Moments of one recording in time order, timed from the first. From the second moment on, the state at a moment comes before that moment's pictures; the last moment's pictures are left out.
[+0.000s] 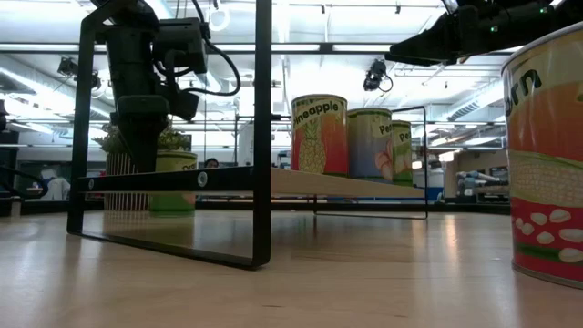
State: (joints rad) left arm 0.17 1.34 0.79 -0.79 -0.12 -0.36; right arm -0.17 0.76 0.43 0.26 0.08 -0.36
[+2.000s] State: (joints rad) left arm 0.18 1.34 0.79 -0.77 -0.20 -0.32; right arm -0.17 0.77 0.43 0.28 0.05 -0.36
